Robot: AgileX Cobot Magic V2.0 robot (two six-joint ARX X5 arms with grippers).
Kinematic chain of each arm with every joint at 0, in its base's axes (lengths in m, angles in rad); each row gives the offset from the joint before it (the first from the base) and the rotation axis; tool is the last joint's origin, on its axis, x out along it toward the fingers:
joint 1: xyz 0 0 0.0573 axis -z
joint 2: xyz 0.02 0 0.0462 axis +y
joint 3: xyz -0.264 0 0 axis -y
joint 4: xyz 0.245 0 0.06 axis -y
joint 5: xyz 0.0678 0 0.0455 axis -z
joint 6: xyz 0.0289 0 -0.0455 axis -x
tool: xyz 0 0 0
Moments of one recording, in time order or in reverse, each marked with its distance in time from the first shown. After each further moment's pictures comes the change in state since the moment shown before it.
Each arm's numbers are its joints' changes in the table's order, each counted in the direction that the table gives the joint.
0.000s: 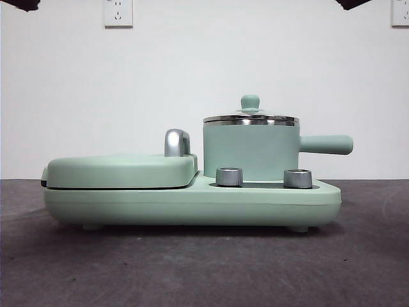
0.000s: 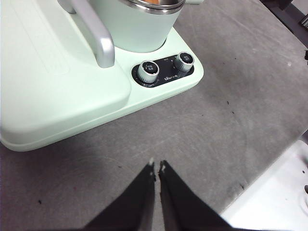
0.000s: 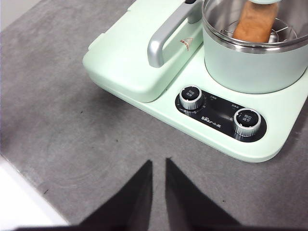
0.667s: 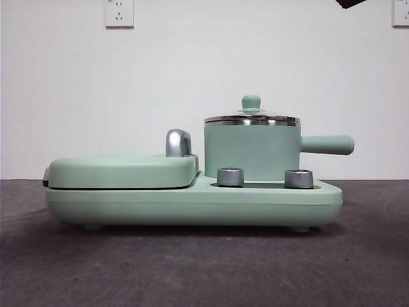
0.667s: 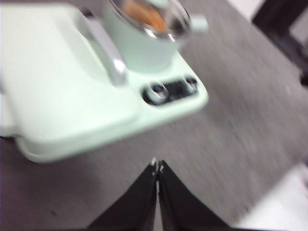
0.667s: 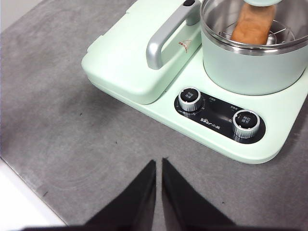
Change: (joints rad) left arm -0.090 -0.118 -0.051 0.043 0.001 0.001; right arm 0.000 0.000 0.000 0.004 0.005 0.000
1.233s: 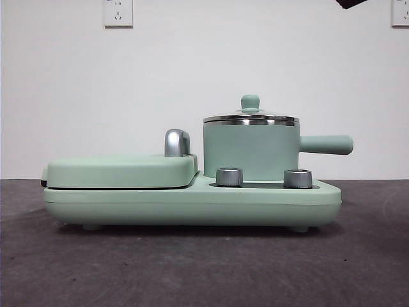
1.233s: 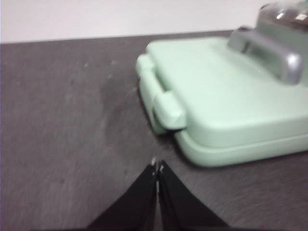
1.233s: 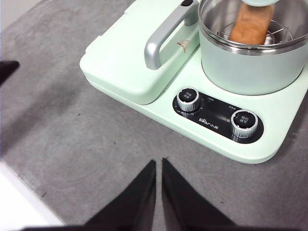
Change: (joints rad) left arm -0.478 -0.510 -0.637 0.340 -0.010 -0.331; right arm 0.000 0.000 0.000 0.000 0.002 0.000
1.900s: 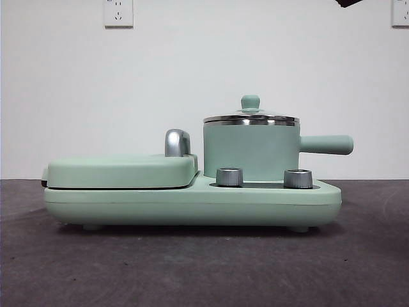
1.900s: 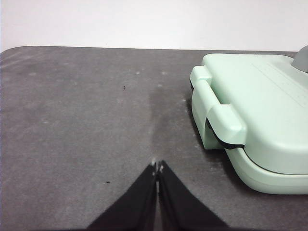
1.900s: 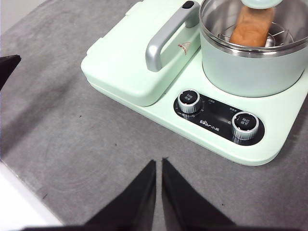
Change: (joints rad) left arm -0.064 -0.003 -0.082 0.149 -0.116 0.049; right arm 0.000 0.000 0.000 0.007 0.000 0.000
